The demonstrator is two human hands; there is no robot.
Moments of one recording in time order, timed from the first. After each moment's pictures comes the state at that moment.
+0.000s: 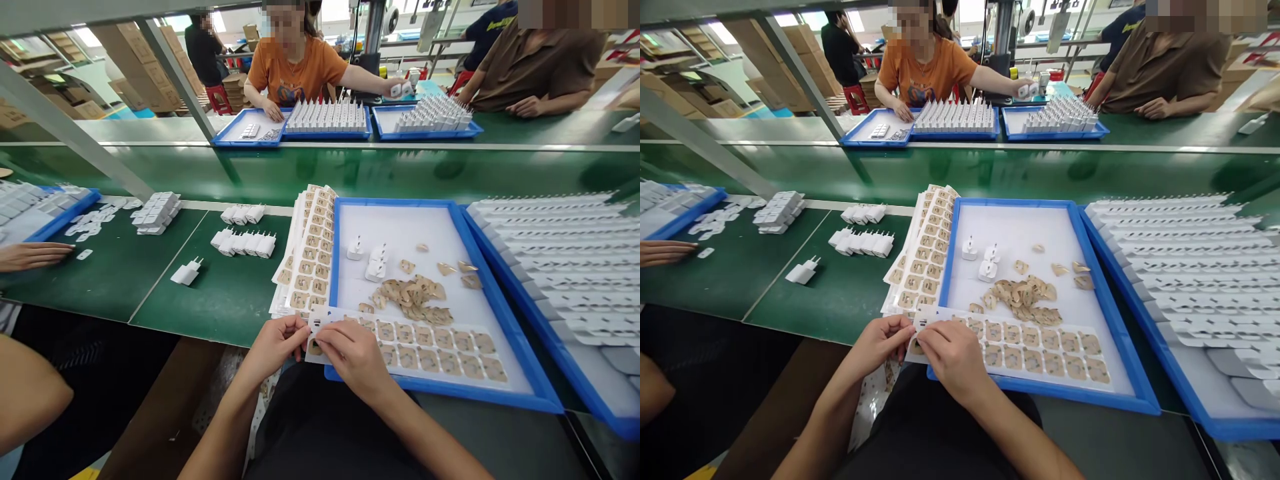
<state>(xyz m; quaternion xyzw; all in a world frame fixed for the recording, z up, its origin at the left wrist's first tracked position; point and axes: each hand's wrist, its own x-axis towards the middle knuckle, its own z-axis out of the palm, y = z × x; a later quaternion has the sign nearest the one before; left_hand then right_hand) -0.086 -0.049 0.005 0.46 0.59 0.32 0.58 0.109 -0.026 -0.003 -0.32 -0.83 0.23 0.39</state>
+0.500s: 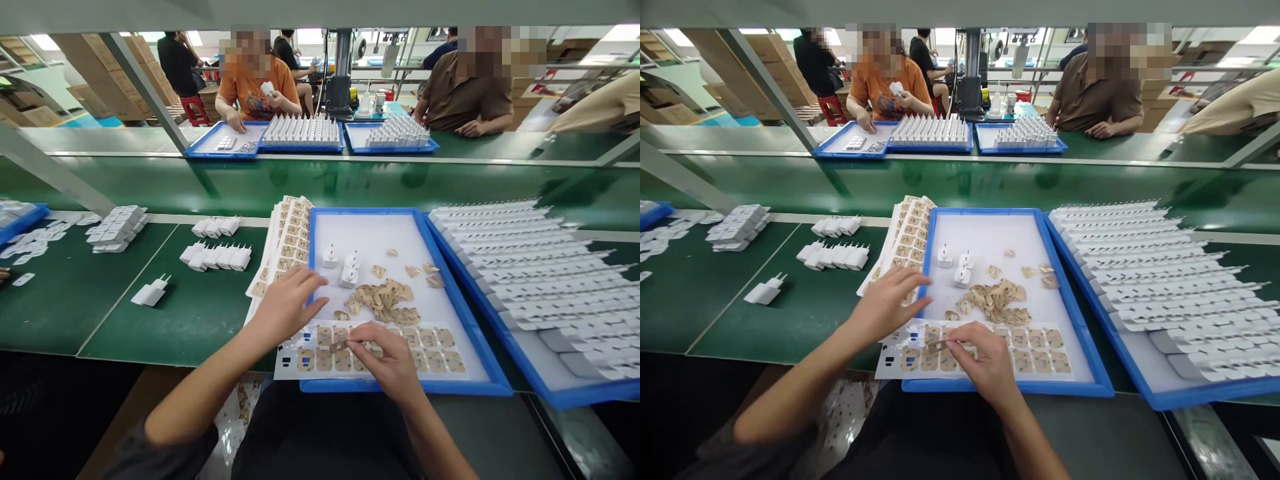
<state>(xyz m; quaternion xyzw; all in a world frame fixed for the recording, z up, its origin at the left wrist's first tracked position) -0.044 0.031 0.052 0.84 0.47 0.27 0.04 0.189 -0.020 0.015 -0.39 -0.72 0.34 0.47</state>
